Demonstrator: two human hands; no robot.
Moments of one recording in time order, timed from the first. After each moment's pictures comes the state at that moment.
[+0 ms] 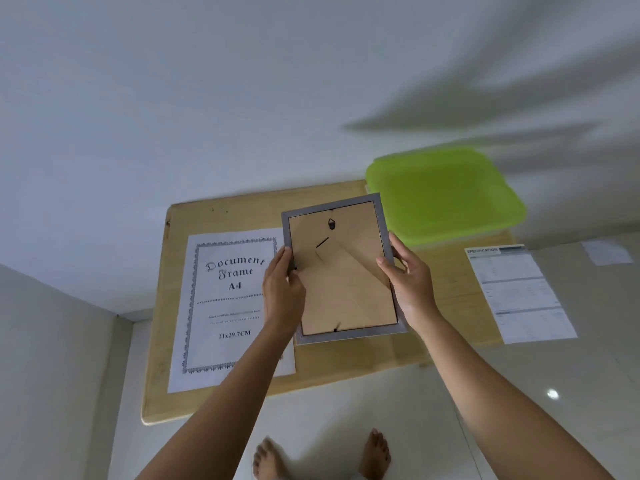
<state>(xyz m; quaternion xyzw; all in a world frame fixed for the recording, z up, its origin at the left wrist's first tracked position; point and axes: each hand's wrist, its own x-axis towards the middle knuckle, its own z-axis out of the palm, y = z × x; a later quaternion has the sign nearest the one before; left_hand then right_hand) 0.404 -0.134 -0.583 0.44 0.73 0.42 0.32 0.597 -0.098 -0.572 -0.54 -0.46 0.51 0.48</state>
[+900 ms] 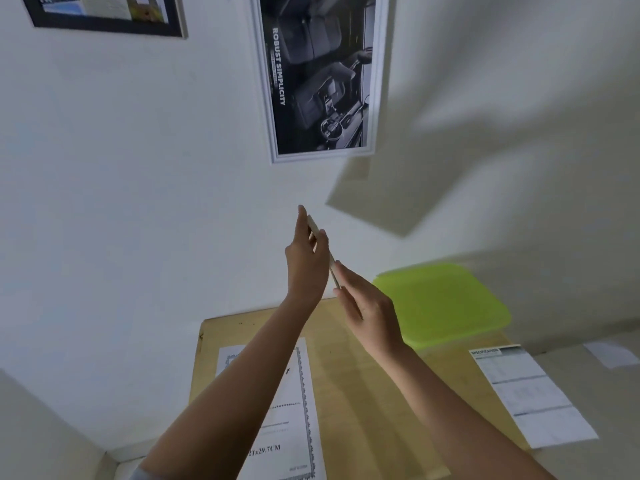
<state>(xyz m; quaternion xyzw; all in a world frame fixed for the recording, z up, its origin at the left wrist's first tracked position) 0.377 -0.062 -0.365 0.51 0.51 0.63 0.28 0.492 -0.077 -0.440 -0.36 -0.78 0.03 0.51</state>
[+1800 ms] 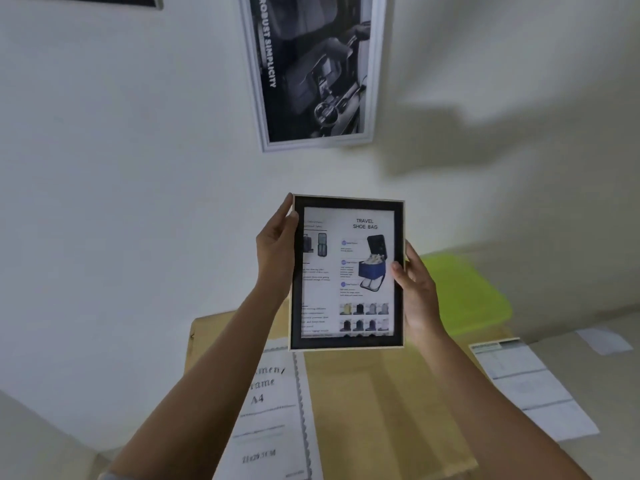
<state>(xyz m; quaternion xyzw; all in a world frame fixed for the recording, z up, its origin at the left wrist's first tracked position) 0.345 -0.047 -0.367 0.40 0.39 0.69 0.46 0.540 -0.053 -0.431 -0.39 -0.43 0.51 0.64</state>
